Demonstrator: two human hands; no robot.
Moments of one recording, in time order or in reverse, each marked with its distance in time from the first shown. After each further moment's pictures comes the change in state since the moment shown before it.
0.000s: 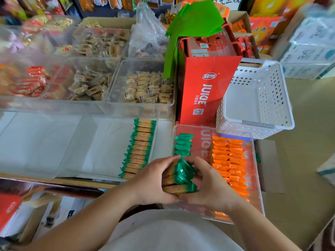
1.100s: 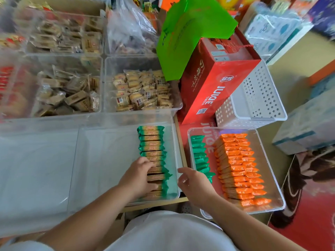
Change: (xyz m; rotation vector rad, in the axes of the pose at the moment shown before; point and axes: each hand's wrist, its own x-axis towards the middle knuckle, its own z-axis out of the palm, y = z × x) left_hand 0.033 -0.175 -0.088 0.217 -0.082 -0.106; right_hand 0.097 -0.030 0.137 -0.379 0.167 0.595
